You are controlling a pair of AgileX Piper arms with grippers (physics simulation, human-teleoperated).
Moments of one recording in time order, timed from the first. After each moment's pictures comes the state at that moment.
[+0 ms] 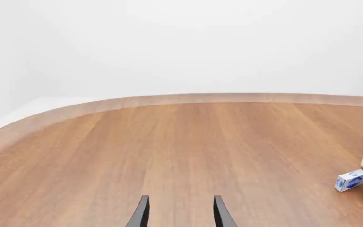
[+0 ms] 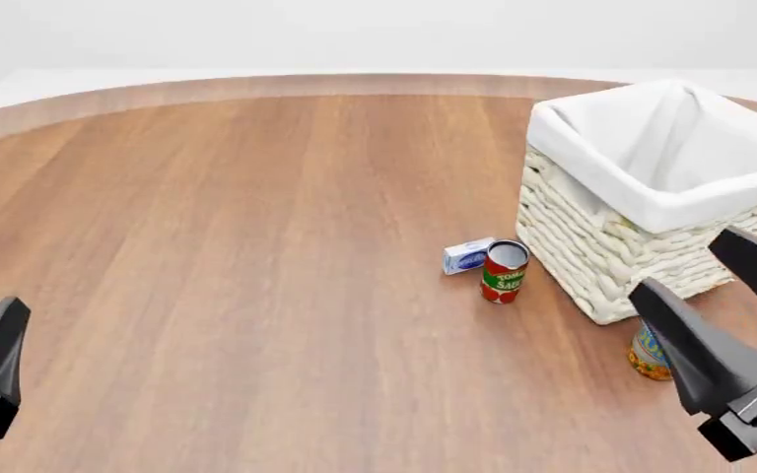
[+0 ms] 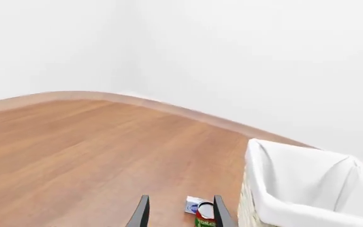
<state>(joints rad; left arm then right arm) 0.00 0.00 0.00 0.00 0.00 0.53 0.26 -0.13 -0.20 -0.11</state>
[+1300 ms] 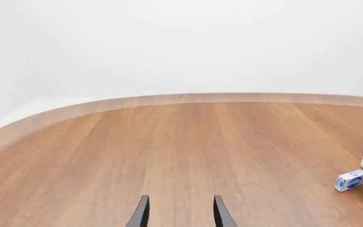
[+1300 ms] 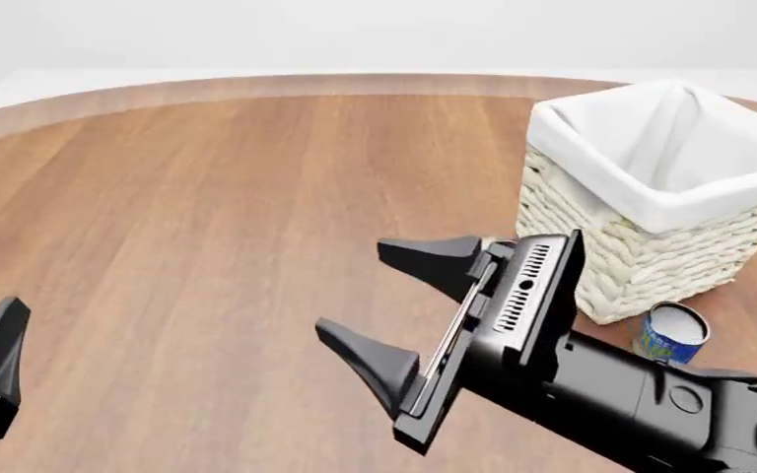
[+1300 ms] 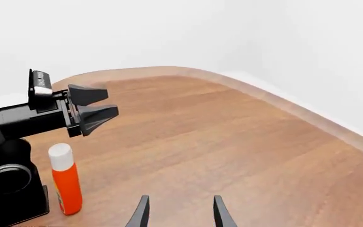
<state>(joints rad) 0.00 0.00 0.00 0.00 0.00 1.03 1.23 -0.41 -0.71 -0.12</state>
